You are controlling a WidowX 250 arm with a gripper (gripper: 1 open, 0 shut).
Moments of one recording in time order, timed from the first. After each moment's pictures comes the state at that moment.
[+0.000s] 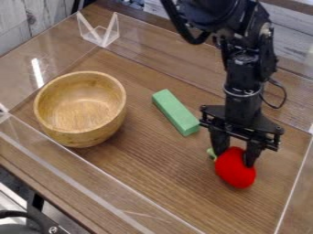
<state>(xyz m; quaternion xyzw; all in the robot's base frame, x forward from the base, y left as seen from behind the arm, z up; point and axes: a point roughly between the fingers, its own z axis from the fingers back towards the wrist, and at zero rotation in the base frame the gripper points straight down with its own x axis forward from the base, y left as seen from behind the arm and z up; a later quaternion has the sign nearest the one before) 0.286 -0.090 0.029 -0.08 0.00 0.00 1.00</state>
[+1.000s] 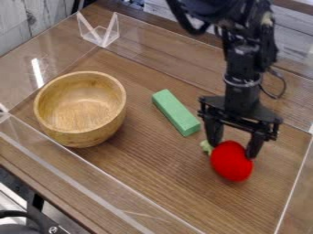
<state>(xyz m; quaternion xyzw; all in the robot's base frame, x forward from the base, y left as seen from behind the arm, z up) 0.286 -0.078 0.043 -0.07 0.01 0.03 1.00</state>
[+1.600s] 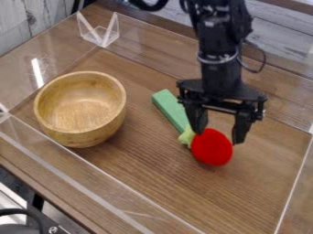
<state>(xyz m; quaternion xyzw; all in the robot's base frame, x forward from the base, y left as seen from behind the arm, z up) 0.272 -0.065 0.070 -0.10 -0.03 0.04 0.99</state>
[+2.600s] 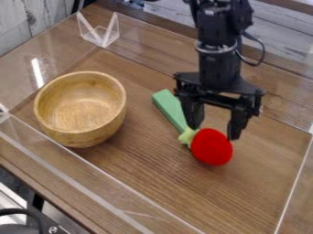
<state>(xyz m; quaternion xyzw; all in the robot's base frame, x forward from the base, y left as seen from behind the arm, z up) 0.263 -0.060 0.085 -0.09 0.01 0.03 1.00</state>
